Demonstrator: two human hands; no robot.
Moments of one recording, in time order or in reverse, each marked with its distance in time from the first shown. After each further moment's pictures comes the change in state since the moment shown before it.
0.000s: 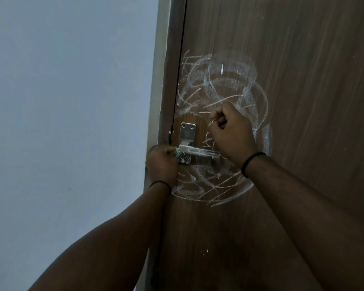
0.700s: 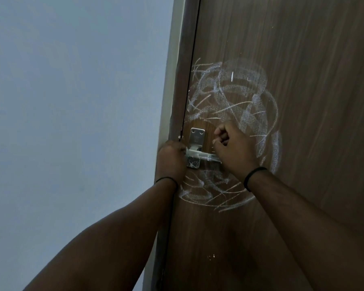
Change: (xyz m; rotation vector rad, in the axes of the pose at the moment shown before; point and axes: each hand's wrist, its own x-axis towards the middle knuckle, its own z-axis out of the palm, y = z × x) left_hand 0.022 0.004 -0.002 0.210 -0.052 0.254; right_hand -0.013 0.013 0.018 -0.013 -0.086 0.051
